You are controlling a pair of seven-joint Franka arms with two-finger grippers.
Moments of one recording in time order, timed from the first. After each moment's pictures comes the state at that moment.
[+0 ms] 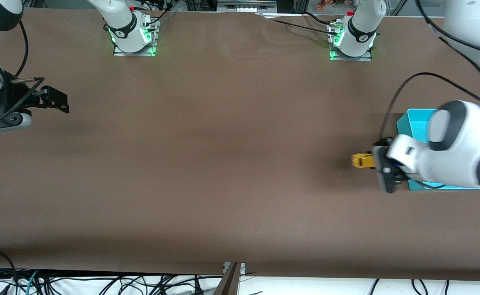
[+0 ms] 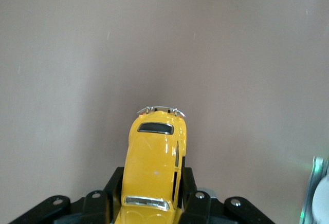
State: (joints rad) left arm 0.21 0.64 -0.31 -1.23 -0.01 1.53 1.25; right arm 0.02 0.22 0.07 -1.31 -0.03 1.41 -0.09
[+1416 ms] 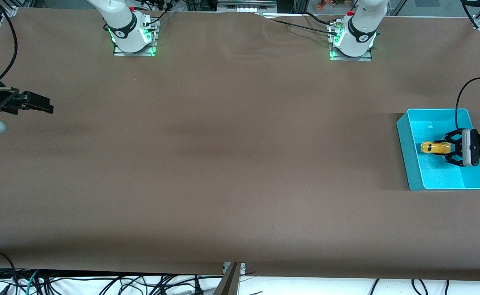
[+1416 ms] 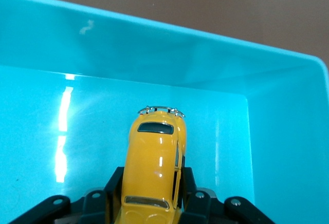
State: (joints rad) left arm 0.73 0.73 -0.26 -1.53 0.00 1.85 1.96; right arm 0.03 0.22 -0.05 -1.36 0.01 1.40 -0.05
